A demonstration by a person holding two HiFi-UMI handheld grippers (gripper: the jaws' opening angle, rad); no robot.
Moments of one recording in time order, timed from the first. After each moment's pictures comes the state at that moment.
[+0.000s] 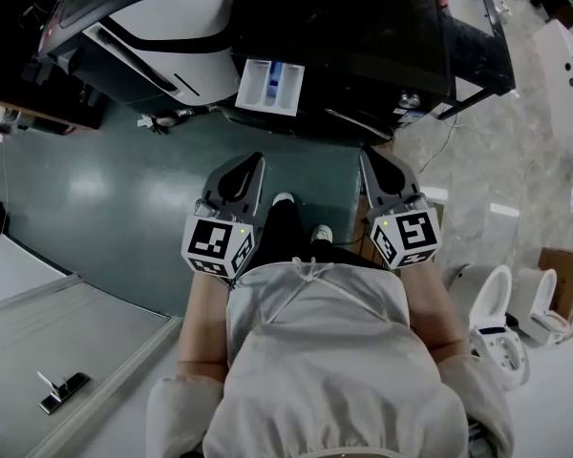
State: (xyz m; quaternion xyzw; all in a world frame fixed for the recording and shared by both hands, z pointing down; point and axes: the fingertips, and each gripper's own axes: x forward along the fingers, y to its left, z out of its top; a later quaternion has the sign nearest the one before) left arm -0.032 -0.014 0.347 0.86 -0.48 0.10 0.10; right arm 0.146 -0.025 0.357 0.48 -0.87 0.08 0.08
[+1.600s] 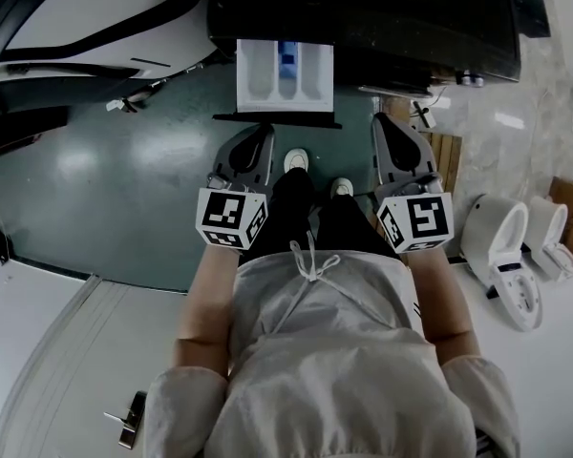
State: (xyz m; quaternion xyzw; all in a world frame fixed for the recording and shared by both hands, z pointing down) left arm -0.081 -0.163 0.552 0.87 -0.42 0.15 0.23; right arm 0.090 -0.157 0.504 0.55 -0.81 0.15 0.15
